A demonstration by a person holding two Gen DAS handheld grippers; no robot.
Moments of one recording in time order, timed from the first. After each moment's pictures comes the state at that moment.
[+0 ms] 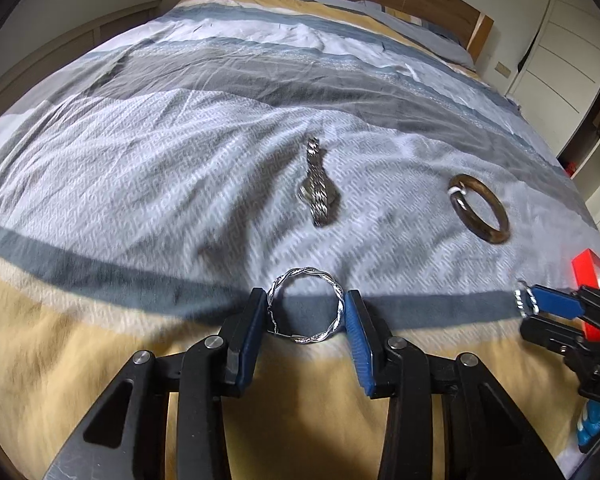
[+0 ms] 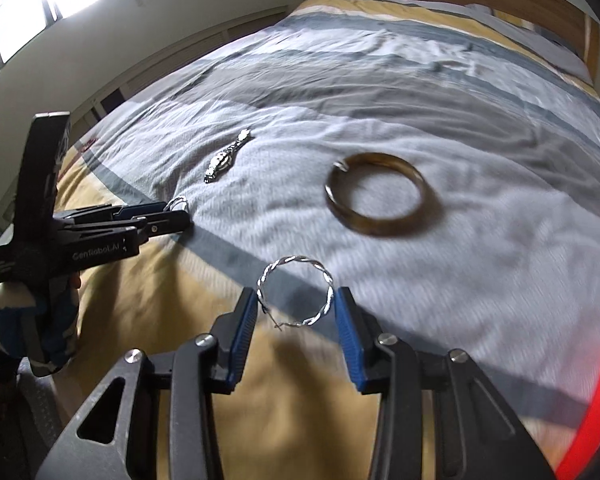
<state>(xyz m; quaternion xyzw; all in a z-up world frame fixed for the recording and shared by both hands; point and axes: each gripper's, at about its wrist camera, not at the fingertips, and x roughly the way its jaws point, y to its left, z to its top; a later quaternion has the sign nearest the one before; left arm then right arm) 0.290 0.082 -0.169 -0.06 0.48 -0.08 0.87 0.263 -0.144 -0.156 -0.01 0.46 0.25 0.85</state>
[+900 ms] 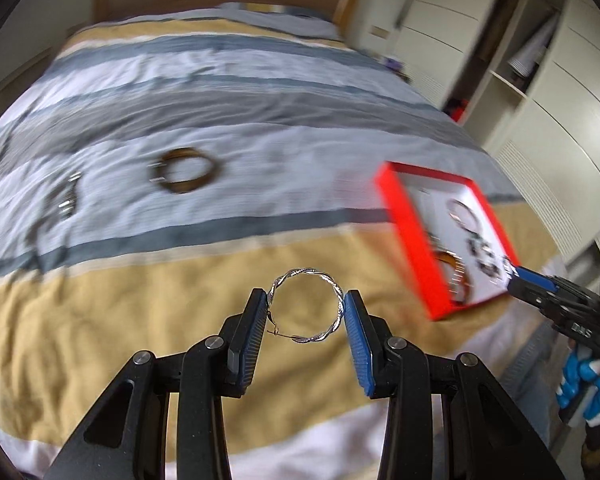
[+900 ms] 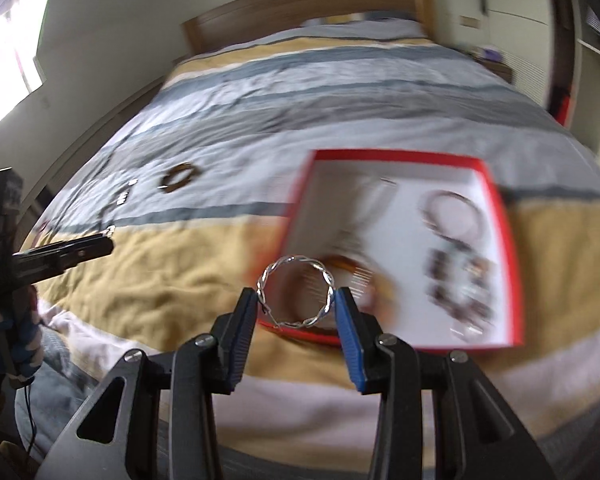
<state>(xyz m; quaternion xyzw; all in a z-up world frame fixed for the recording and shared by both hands) 0.163 -0.127 -0.091 0.00 0.46 -0.26 0.85 0.072 -0.398 -0.111 0.11 0.42 0.04 0.90</state>
